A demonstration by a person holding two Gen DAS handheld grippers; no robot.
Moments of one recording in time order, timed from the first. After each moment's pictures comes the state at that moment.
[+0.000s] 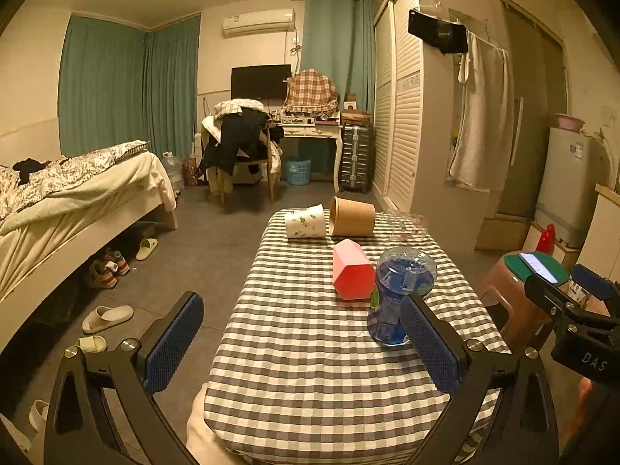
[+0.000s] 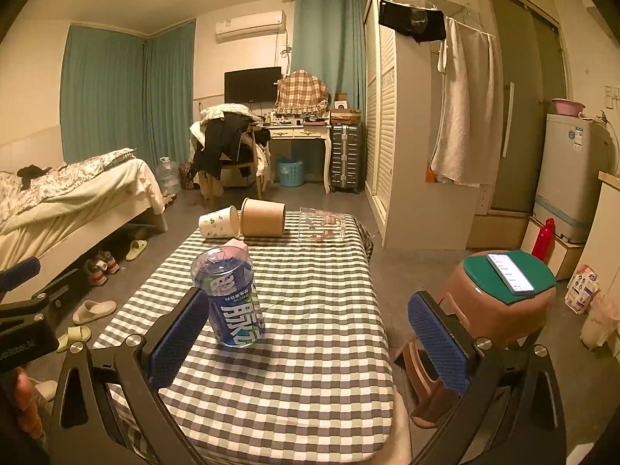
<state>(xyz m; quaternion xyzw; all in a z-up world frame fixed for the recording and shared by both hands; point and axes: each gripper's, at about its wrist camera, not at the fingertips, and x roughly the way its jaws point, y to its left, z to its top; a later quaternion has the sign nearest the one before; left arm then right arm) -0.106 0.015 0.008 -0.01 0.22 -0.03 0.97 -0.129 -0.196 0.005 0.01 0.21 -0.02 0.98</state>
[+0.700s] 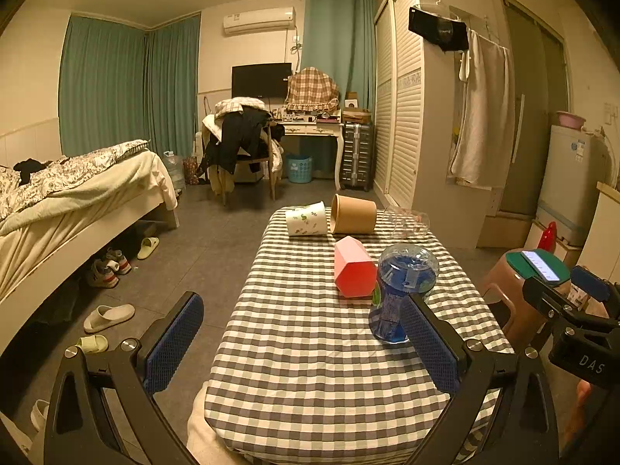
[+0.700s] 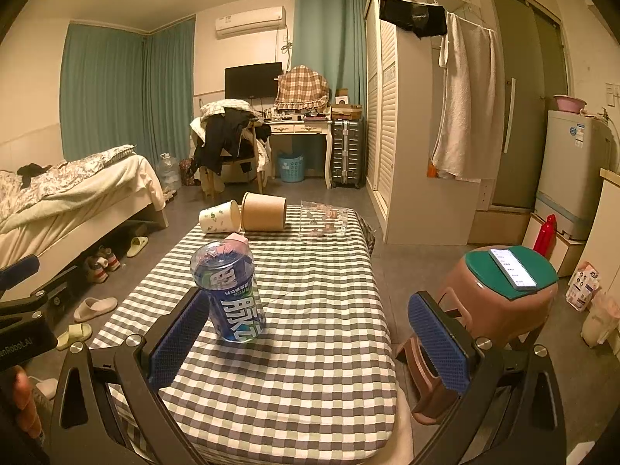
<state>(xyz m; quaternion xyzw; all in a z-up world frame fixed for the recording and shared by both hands) -0.107 0.016 0.007 0.00 0.23 -0.03 0.97 -0.126 -0.195 -0.003 0.01 0.22 -0.02 0.97</state>
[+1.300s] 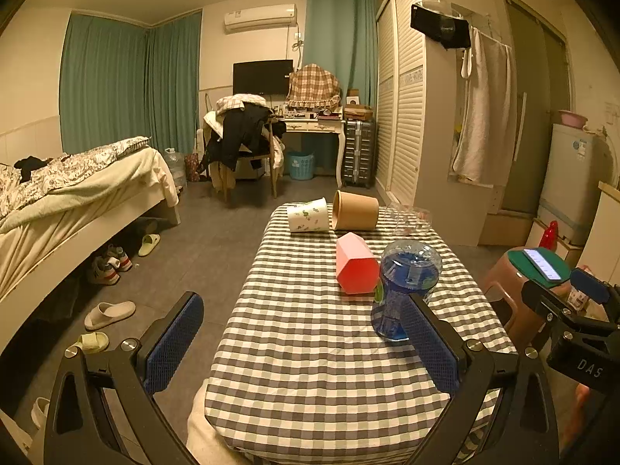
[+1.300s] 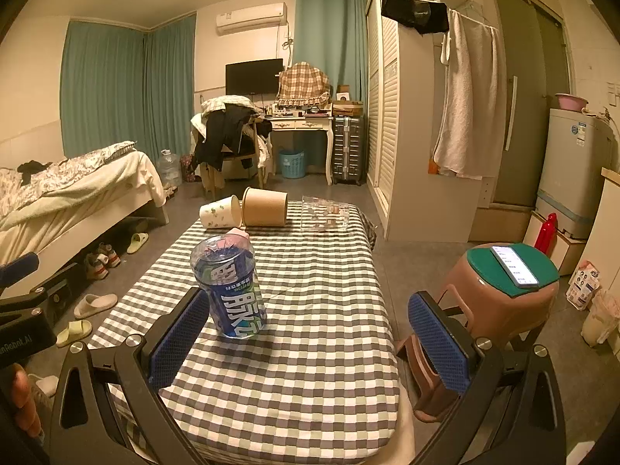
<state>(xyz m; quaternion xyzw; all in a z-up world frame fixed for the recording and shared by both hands) -0.108 0.020 0.001 0.00 0.23 -0.02 0.97 -0.124 -0.192 -0.008 0.01 0.23 -0.02 0.97</state>
